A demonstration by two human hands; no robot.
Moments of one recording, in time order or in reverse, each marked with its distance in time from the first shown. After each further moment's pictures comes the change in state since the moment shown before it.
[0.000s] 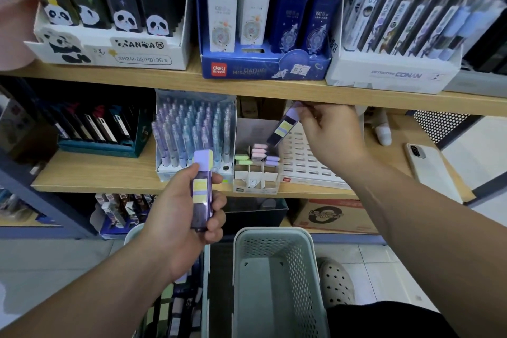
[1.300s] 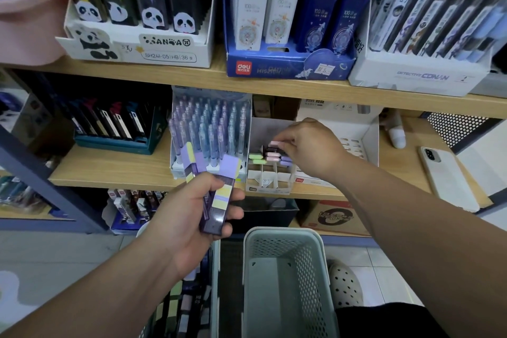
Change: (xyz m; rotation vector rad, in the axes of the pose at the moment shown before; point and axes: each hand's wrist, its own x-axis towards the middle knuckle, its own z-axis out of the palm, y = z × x) left_hand -0.012 0.010 0.000 0.078 0.110 0.037; right_hand 0.004 0.005 0.046 -0.332 -0.462 -0.159
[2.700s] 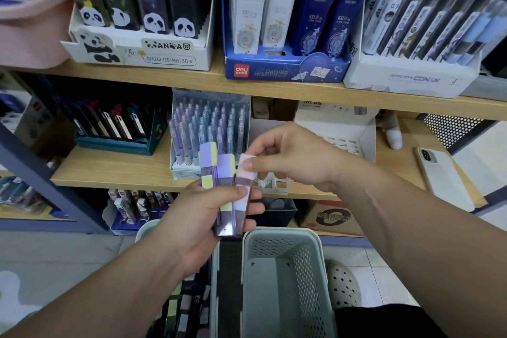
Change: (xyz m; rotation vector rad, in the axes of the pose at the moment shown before) left_hand -0.004 -0.003 0.008 0.070 -0.122 0.033; right_hand -0.024 -0.060 -0.040 0.894 -0.333 0.095
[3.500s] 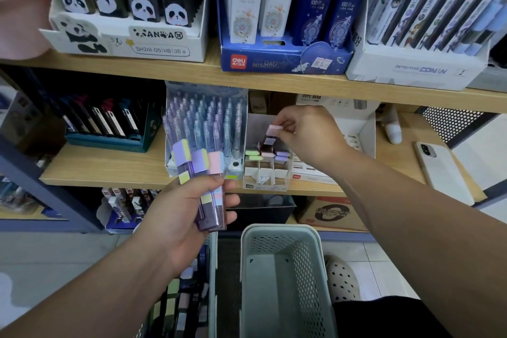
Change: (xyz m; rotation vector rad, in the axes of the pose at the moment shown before) left_hand 0.009 -0.001 -0.015 -0.111 0.141 -0.020; right_hand 0.033 0.048 -0.029 -0.708 0.527 -0.100
